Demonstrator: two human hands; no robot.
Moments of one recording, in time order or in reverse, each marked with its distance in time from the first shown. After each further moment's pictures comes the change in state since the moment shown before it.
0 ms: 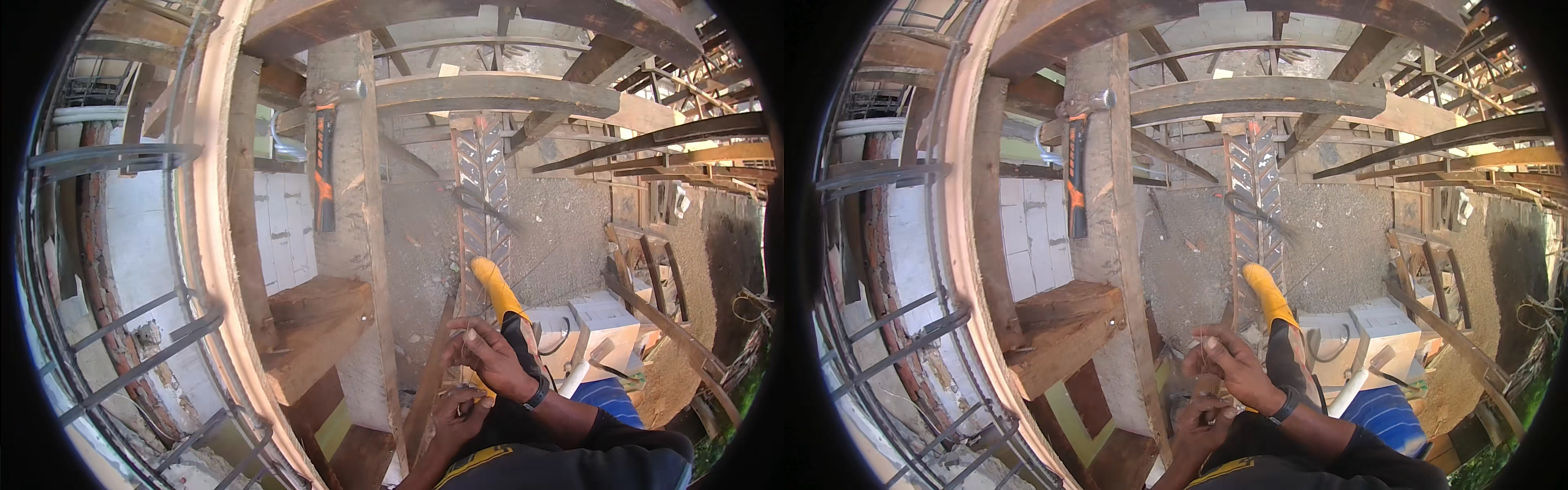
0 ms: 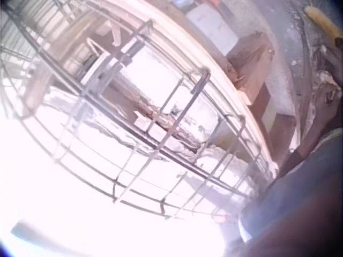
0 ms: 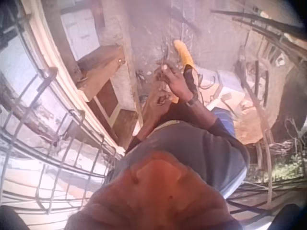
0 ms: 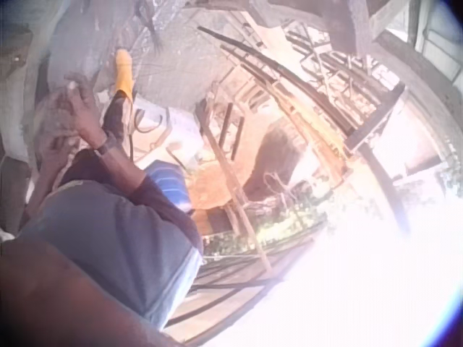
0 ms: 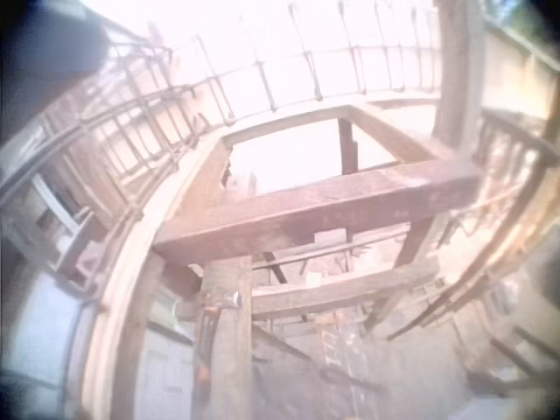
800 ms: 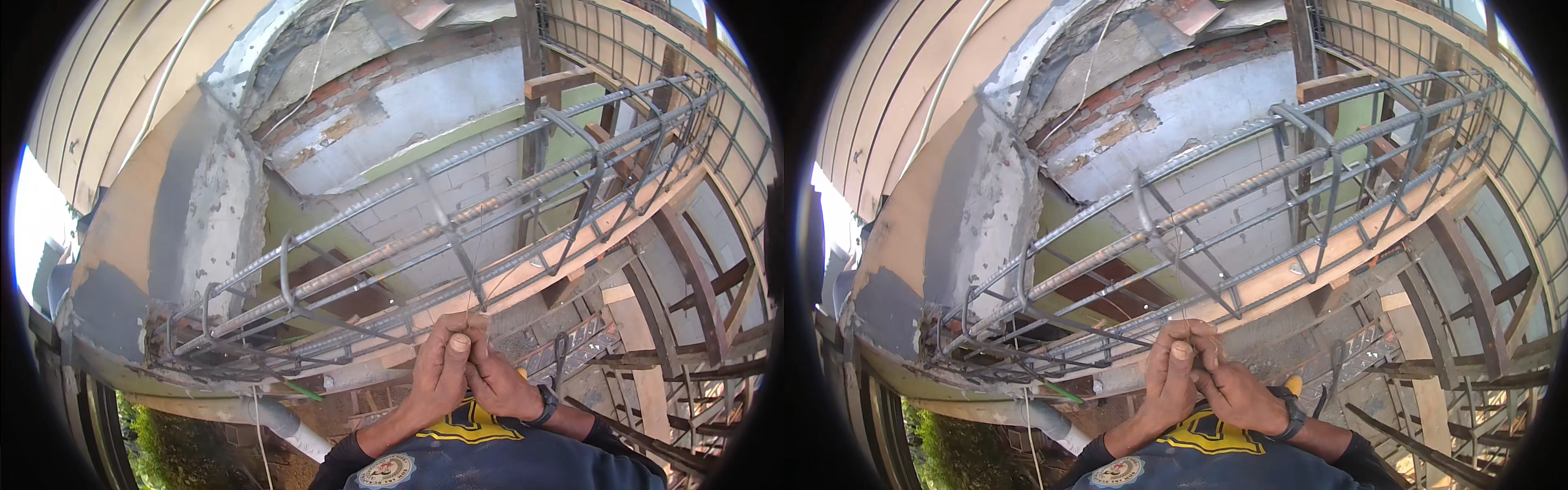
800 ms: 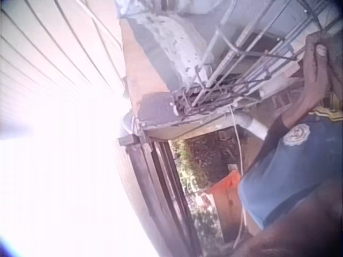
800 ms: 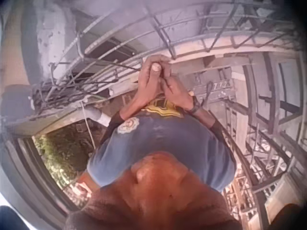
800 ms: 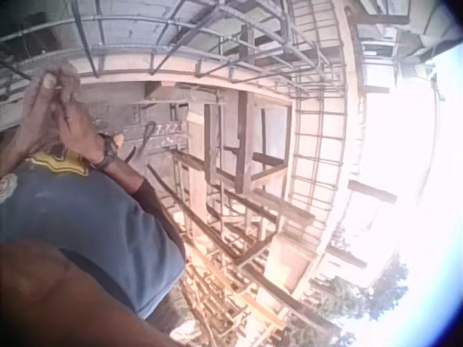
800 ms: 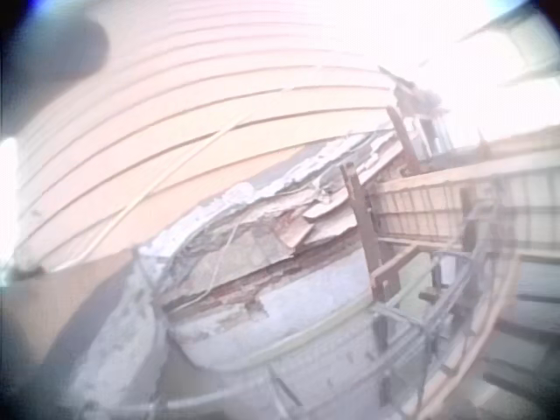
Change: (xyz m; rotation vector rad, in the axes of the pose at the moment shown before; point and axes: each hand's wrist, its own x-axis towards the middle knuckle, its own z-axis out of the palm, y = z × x) left_hand -0.229 0.202 -0.112 -0.302 0.938 0.586; right_hand -0.186 0.008 0.282 -1.175 -1.326 -0.394
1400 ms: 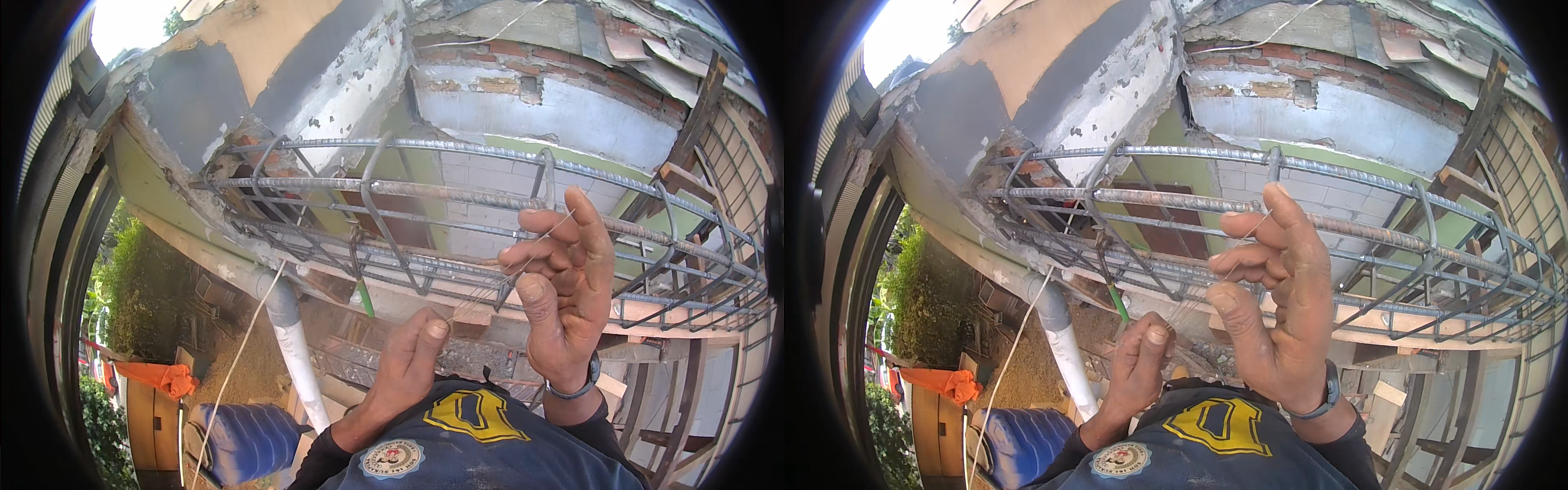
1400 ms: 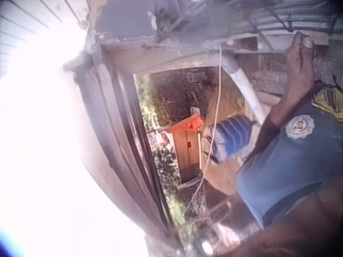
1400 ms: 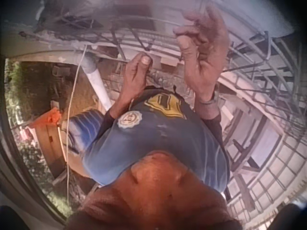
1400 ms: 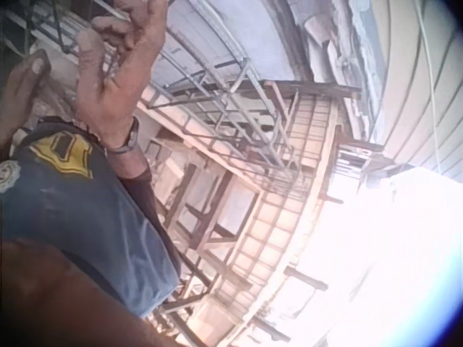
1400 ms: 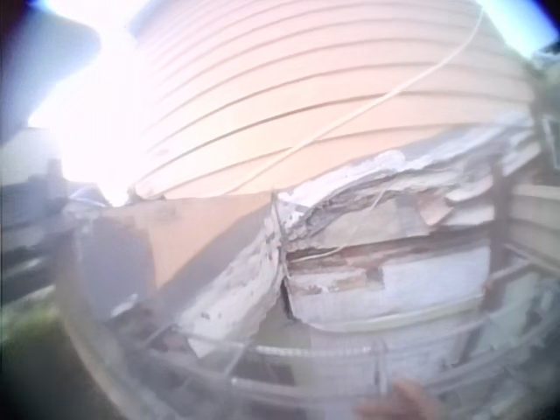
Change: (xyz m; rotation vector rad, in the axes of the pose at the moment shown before) left_hand -0.123 0.076 -0.091 0.410 0.632 -0.133; right_hand 0.113 -0.121 0.085 0.281 -0.019 -0.433
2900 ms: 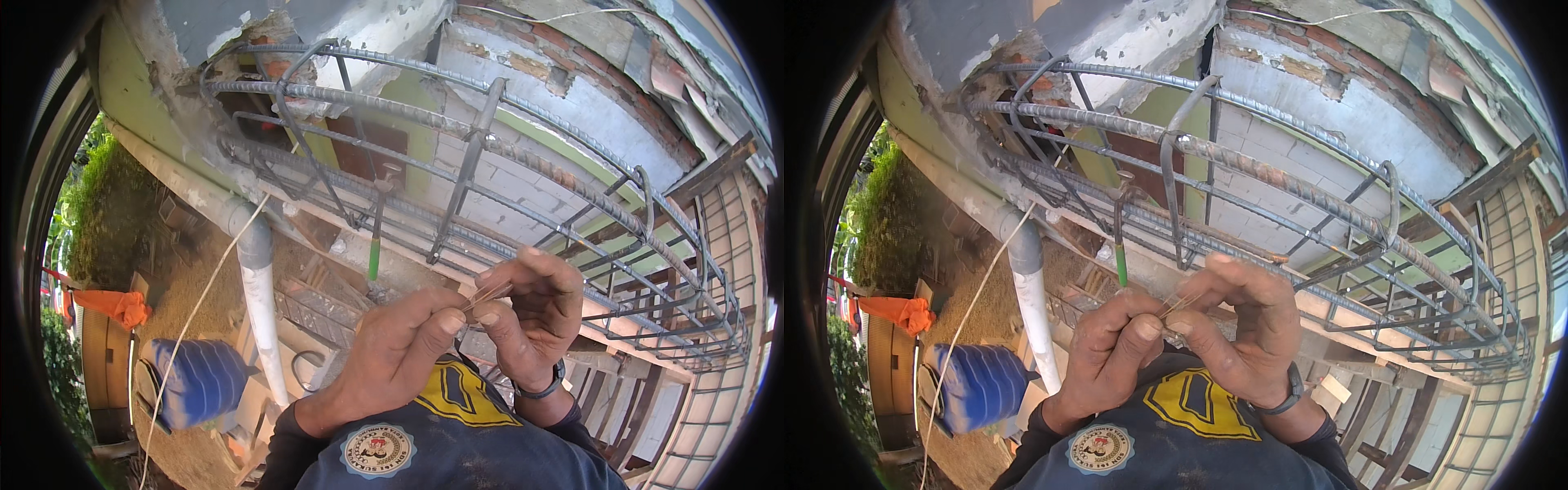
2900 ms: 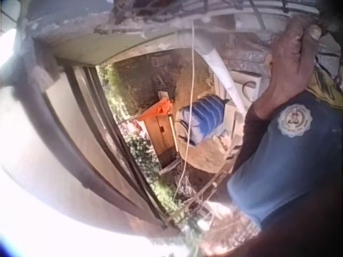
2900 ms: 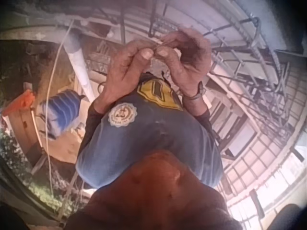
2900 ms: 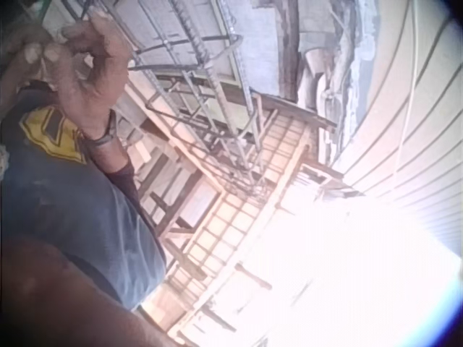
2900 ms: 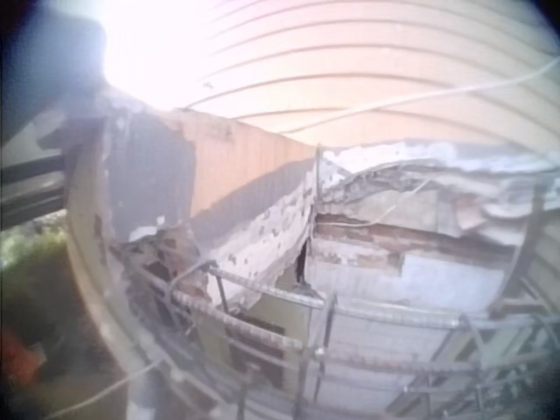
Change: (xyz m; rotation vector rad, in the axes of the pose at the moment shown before) left_hand -0.002 0.014 -0.057 -0.135 0.008 0.016; right_hand -0.029 0.039 0.069 0.167 -0.151 0.043
